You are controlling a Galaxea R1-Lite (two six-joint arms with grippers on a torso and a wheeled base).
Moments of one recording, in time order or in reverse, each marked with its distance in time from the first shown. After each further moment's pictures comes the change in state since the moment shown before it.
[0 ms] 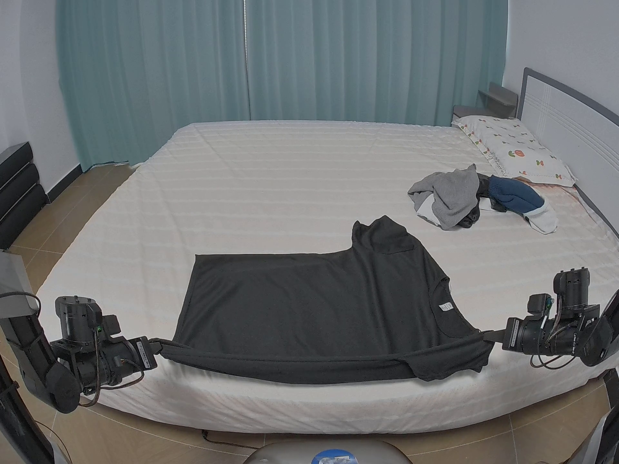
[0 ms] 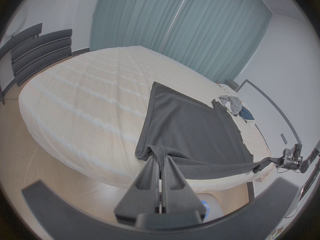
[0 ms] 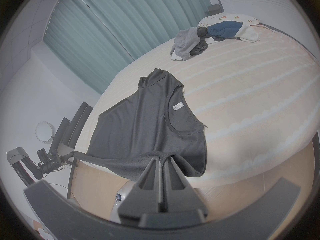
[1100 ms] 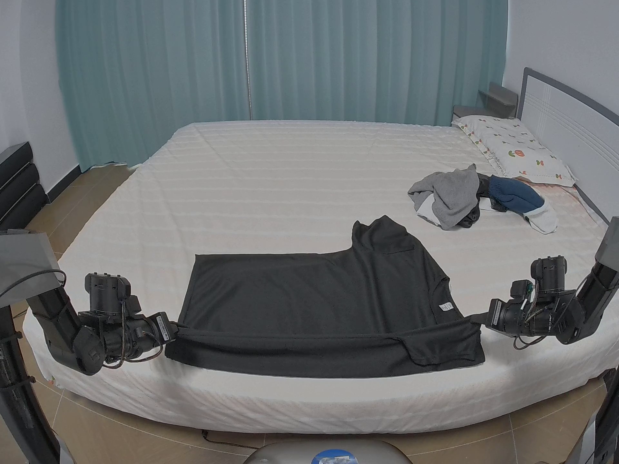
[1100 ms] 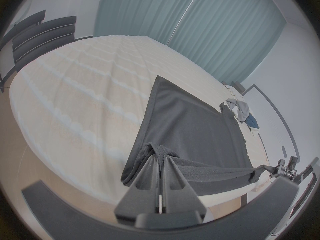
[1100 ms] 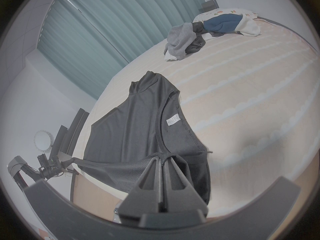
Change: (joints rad) left arm -0.020 0.153 -0.336 0.244 0.000 -0.106; right arm -0.013 0.240 -0.244 -0.004 -0.003 0.066
